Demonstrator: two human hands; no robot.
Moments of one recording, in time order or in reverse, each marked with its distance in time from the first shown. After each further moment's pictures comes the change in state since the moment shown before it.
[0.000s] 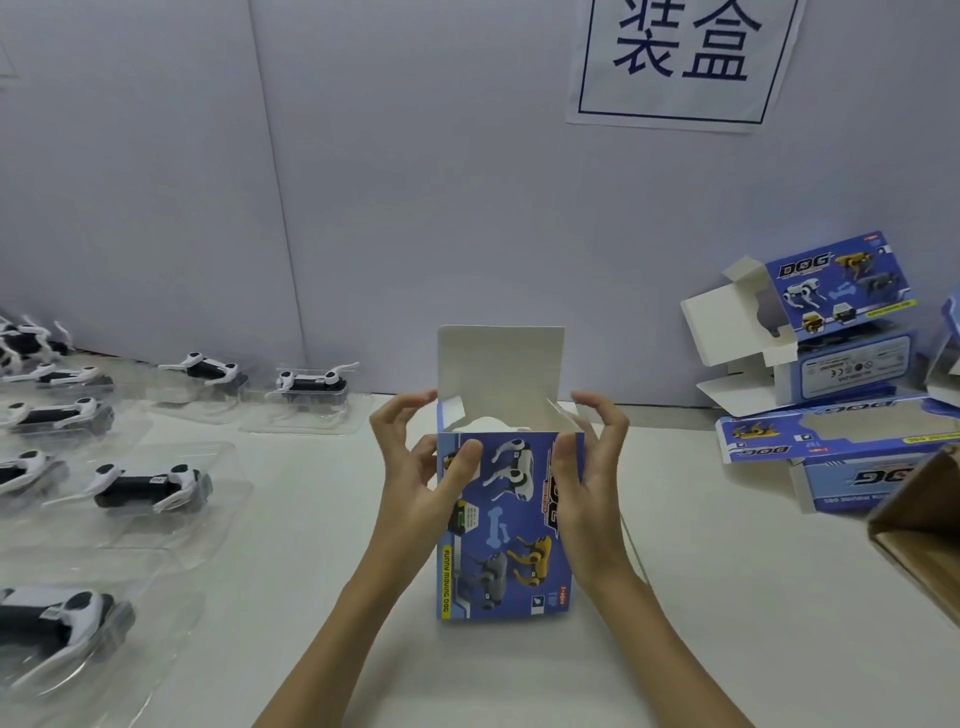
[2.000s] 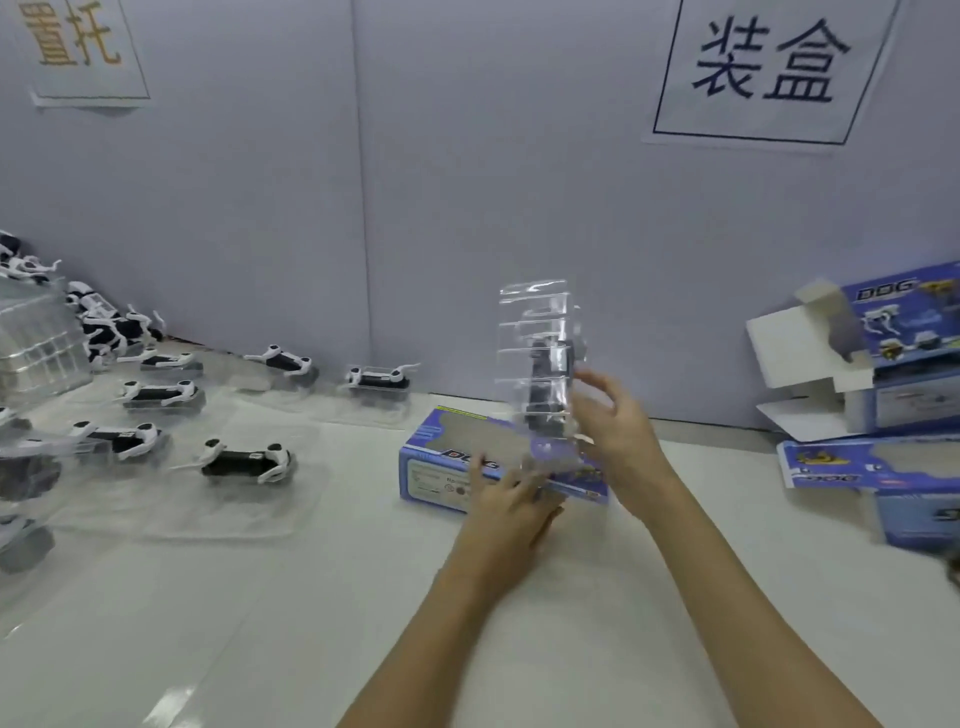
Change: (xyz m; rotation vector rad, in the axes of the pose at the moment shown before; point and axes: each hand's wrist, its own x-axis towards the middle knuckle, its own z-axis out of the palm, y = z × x) left_hand 0.000 -0.082 -0.016 1.279 -0.299 0.568; right_hand 0.067 -0.011 0.020 -0.130 -0.042 0.417
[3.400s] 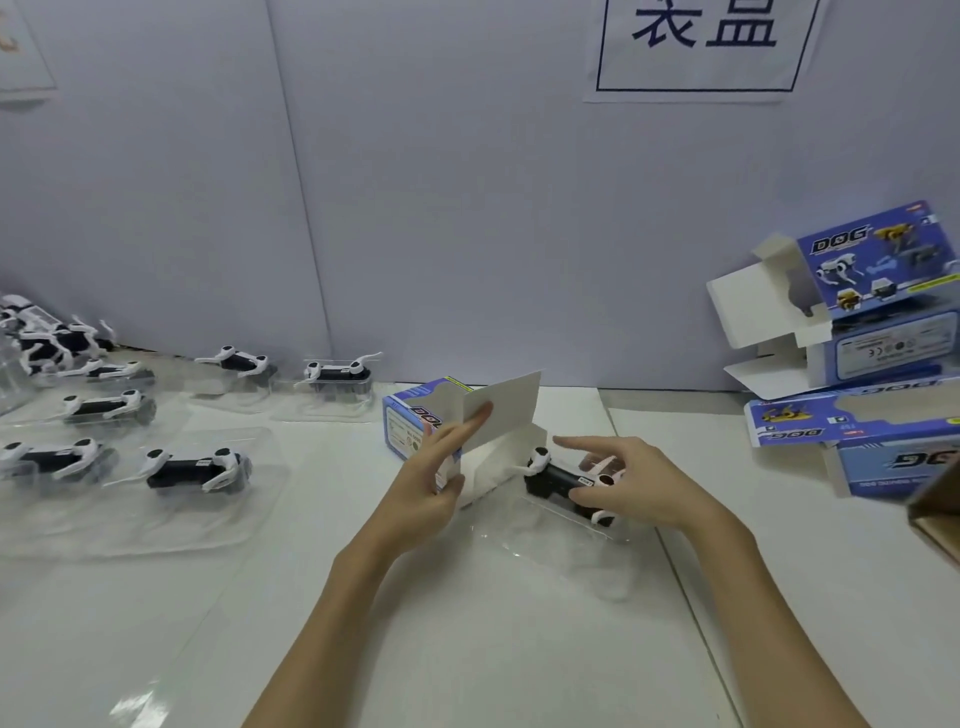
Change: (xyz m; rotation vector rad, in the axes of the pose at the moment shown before) left_hand 0.001 -0.023 -0.052 -0.846 -0.208 -0.390; right_hand -0.017 0.049 -0.094 -0.794 -0.240 0.043
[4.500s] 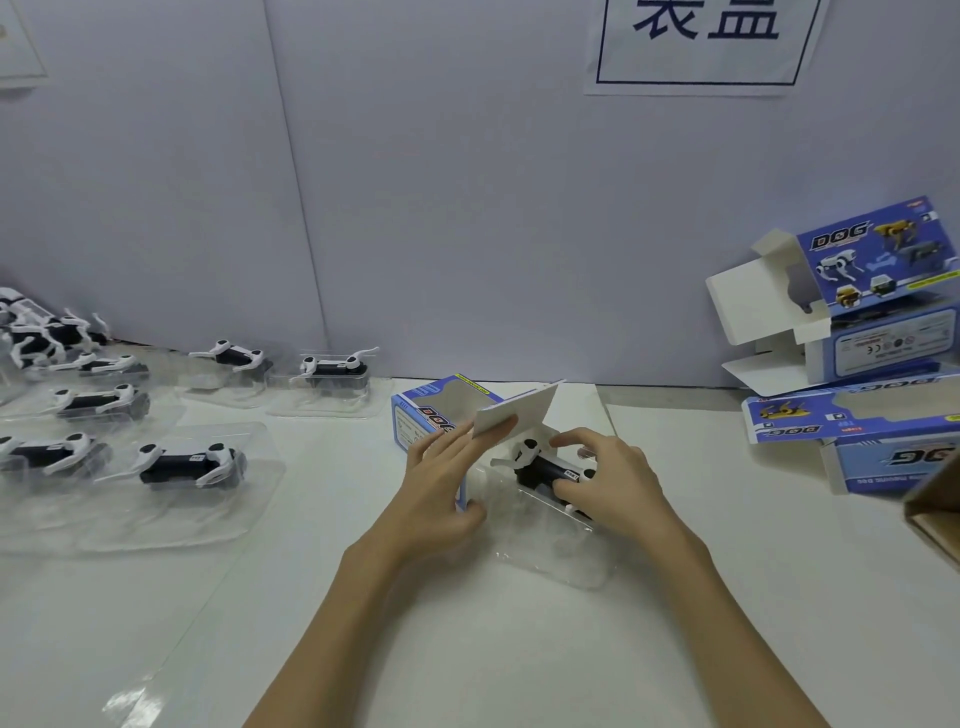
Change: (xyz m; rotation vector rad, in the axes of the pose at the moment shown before) left_hand 0.002 -0.006 0.012 0.460 -0.053 0.141; right_hand 0.000 -0.021 0.033 -0.138 0.208 0.123
